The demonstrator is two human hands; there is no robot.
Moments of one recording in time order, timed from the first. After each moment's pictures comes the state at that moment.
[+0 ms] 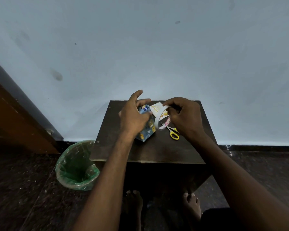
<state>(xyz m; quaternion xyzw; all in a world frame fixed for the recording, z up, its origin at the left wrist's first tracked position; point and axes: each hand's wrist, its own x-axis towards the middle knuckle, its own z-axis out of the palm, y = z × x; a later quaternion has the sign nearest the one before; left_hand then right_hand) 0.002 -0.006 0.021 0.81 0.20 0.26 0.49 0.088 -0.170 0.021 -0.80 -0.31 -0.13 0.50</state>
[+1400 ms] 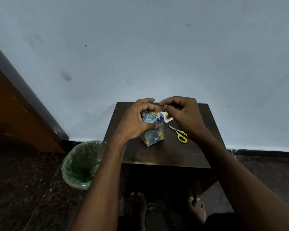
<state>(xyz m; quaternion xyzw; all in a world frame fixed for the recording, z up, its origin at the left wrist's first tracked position) -0.023 0.026 0.030 0.87 0.05 0.19 0.45 0.086 -0.147 0.035 -0.72 -0.34 0.01 0.60</state>
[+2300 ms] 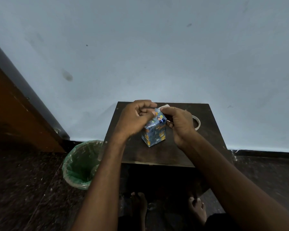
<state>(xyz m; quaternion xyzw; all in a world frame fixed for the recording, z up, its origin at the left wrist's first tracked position) -0.022 0.024 0.032 0.81 0.13 0.21 0.54 0.041 -0.128 0.048 -0.54 0.00 0.24 0.81</state>
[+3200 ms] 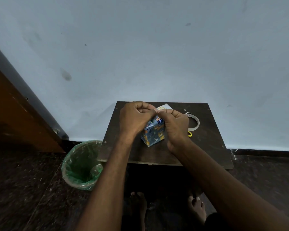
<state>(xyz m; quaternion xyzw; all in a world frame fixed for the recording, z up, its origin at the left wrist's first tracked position) -0.020 0.004 0.041 0.80 0.24 0.24 0.49 0.033 -0.111 0.024 -0.63 0.00 0.13 0.76</state>
